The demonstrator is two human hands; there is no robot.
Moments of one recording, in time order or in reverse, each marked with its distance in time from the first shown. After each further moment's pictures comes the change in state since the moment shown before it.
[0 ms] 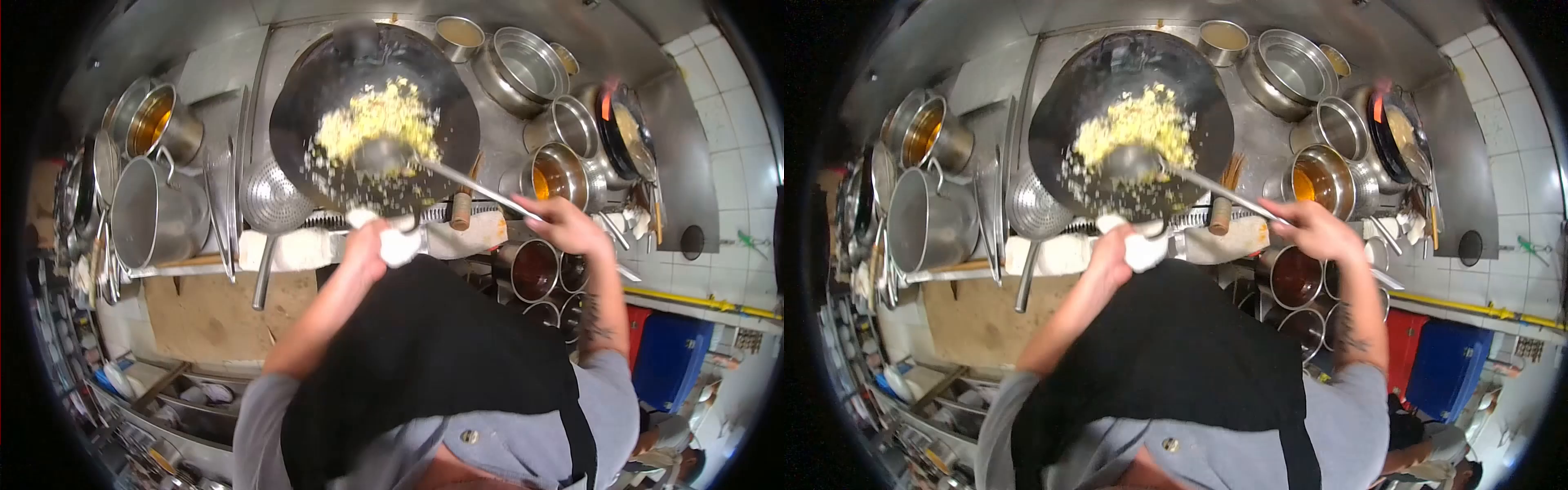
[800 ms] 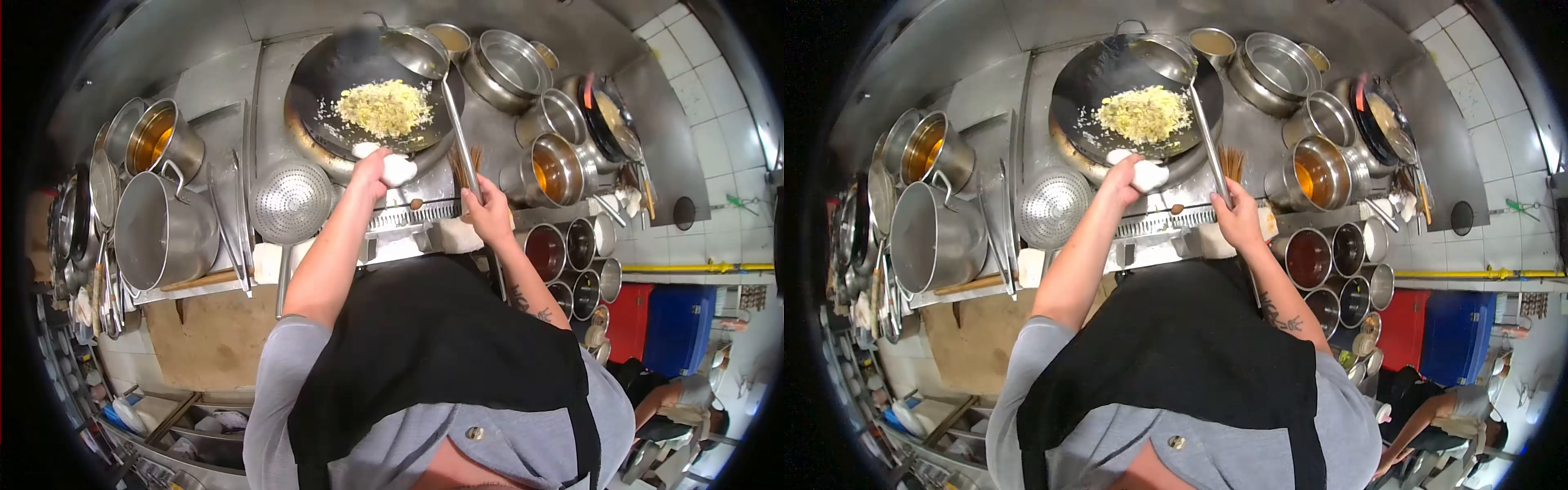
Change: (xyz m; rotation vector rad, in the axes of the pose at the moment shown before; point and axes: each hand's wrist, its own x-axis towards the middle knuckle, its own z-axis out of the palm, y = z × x) left_hand 0.142 0.071 0.025 0.035 -0.346 -0.107; right_hand 0.097 -0.020 0.172 0.600 0.719 0.032
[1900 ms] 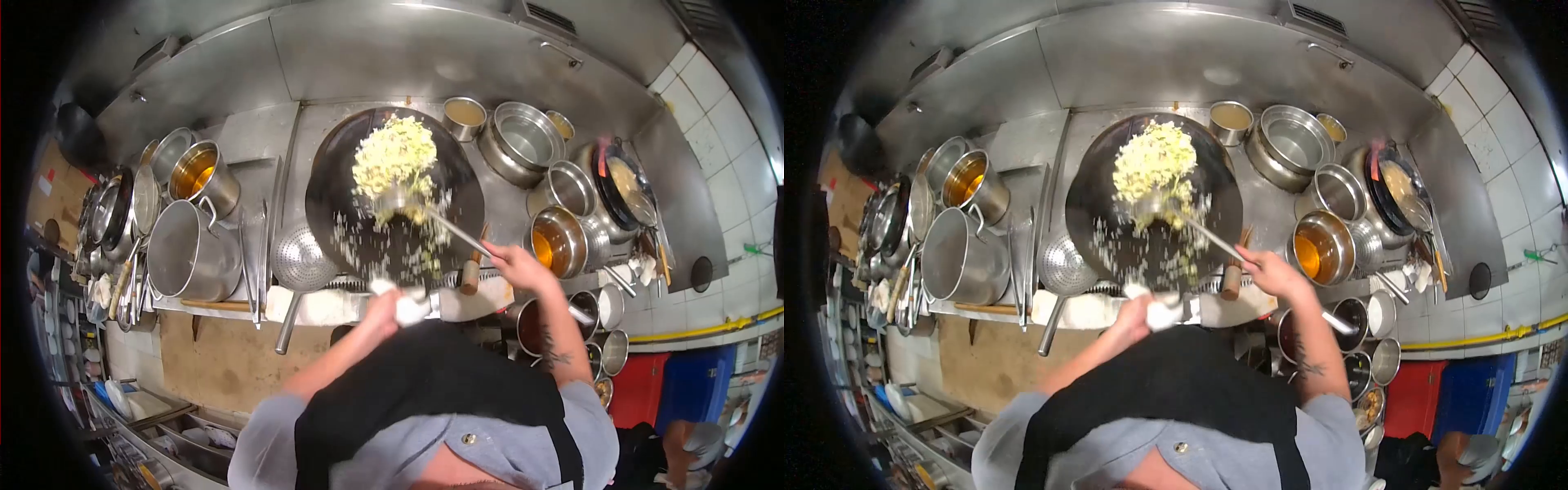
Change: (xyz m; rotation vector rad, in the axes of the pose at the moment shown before) left_hand -0.132 -0.111 0.000 -0.028 0.187 0.078; right_hand 0.055 -0.020 -0.121 -0.641 -0.526 -0.203
